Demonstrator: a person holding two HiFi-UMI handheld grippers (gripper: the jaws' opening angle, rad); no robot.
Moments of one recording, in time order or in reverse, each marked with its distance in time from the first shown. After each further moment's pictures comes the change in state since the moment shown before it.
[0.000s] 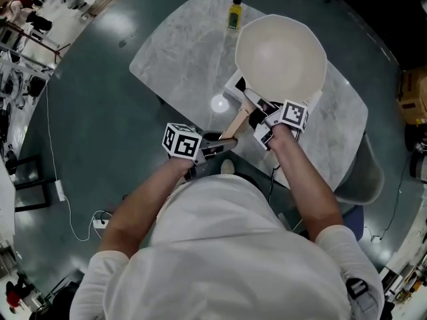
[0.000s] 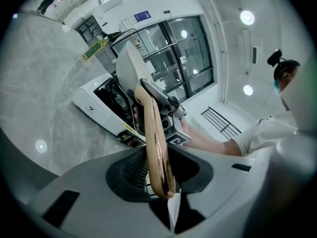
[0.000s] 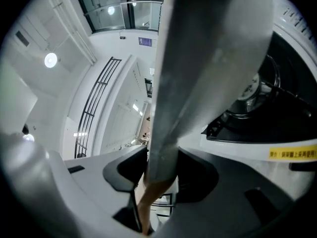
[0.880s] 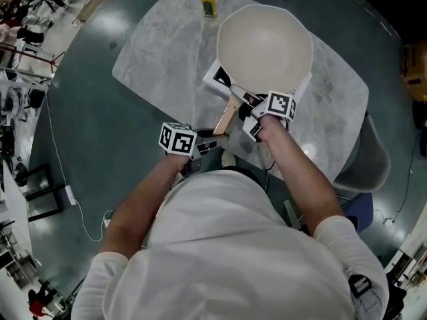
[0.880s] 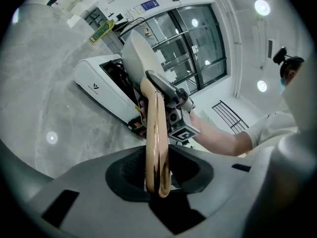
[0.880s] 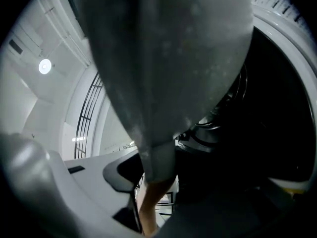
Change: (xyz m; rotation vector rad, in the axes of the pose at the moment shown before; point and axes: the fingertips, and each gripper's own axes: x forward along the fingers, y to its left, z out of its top) left arm 0.023 0.049 -0.029 -0.054 0.104 0.102; right arm 0.002 -0.050 -0.007 0.070 0.013 -0.009
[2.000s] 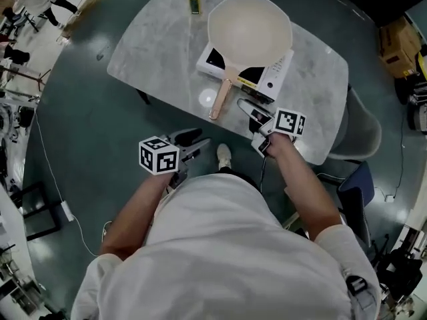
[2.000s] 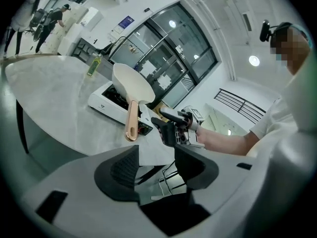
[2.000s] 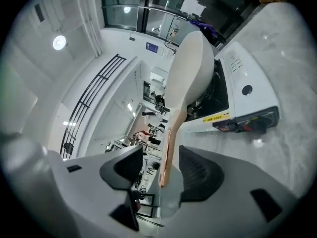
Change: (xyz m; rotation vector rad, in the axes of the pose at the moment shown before) left arm -0.081 -0.067 -0.052 0.243 -0.094 0.143; right arm -0.115 0.039 -0.086 -0.190 -0.089 -0.112
